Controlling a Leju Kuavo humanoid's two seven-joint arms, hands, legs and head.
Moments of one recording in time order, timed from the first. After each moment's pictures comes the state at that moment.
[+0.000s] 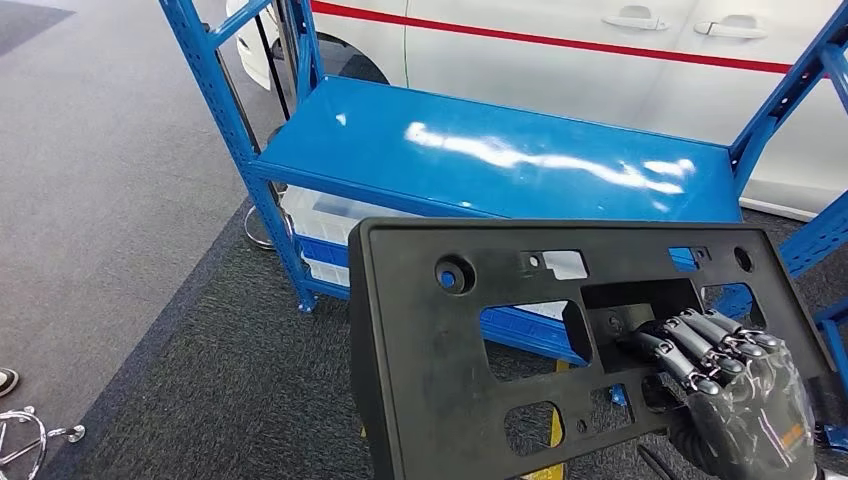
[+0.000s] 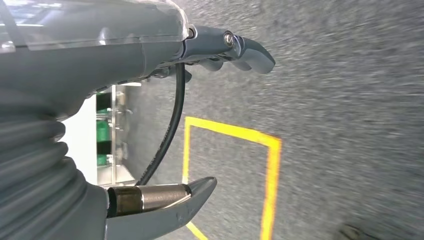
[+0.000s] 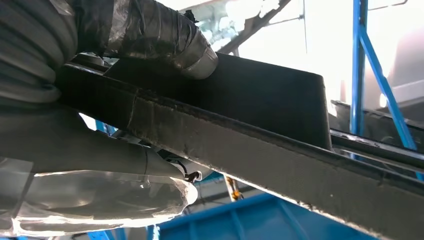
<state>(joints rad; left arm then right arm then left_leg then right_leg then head) -0.04 -0.04 1.22 -0.18 -1.24 -0.18 0.03 -0.20 -0.69 0.56 -2.01 1.01 -0.32 -0.13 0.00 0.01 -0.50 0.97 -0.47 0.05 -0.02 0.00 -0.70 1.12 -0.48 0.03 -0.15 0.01</state>
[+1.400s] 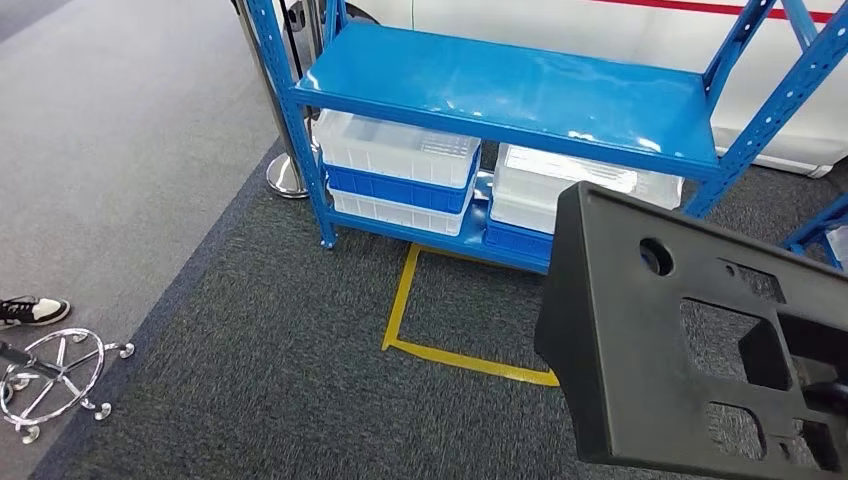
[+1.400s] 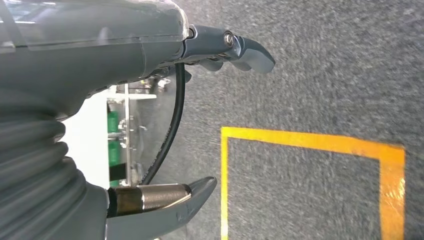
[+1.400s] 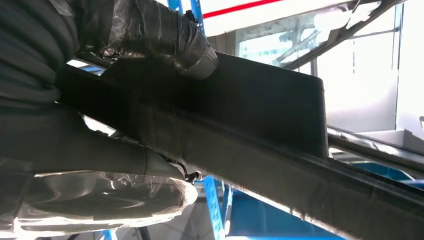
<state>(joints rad) 0.00 -0.08 1.22 -0.18 -1.31 -0.16 -0.01 0.40 -0.77 -0.16 -2.23 0.85 -0.24 -0.17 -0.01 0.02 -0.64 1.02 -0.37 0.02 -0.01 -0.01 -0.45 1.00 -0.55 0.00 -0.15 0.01</state>
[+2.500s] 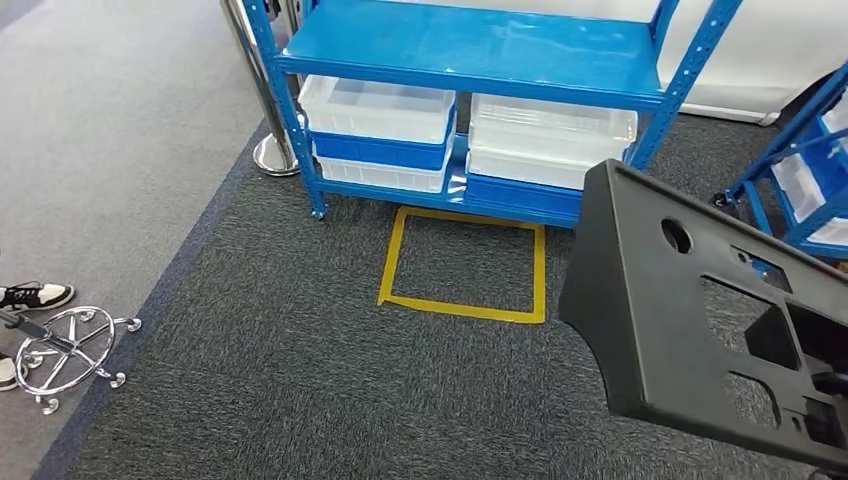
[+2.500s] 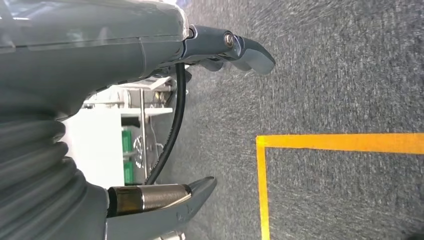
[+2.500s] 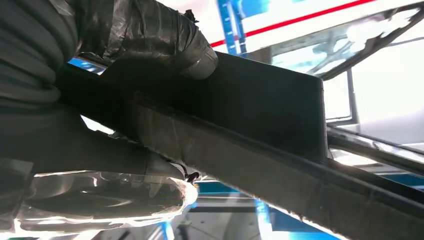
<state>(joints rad) 0.00 -0.08 1.22 -0.18 -1.33 -0.17 0.01 0.37 -0.74 -0.16 -2.22 0.79 -0.19 -0.16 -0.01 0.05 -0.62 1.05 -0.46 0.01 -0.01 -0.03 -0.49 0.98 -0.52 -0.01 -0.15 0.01</state>
